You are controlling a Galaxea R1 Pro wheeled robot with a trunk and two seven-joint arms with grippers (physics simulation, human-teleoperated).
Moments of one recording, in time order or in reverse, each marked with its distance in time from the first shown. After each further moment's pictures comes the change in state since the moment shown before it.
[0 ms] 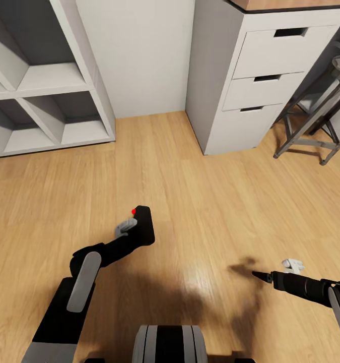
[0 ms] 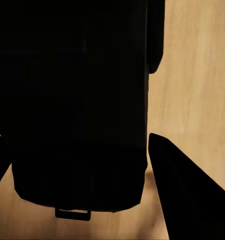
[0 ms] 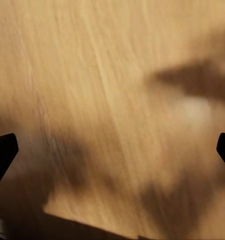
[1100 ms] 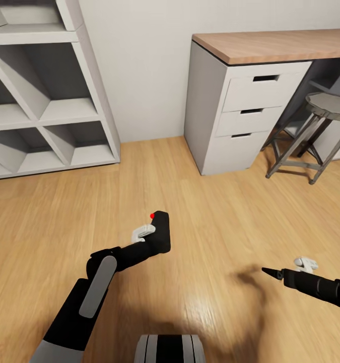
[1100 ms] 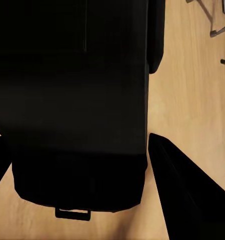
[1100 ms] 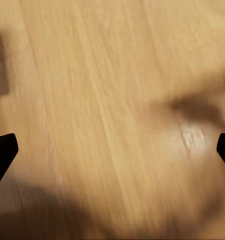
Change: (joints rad) left arm 0.000 0.004 -0.167 0.026 0.007 -0.009 -0.013; right arm 0.000 -0.015 -0.080 -0.015 0.004 -0.001 0.002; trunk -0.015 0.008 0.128
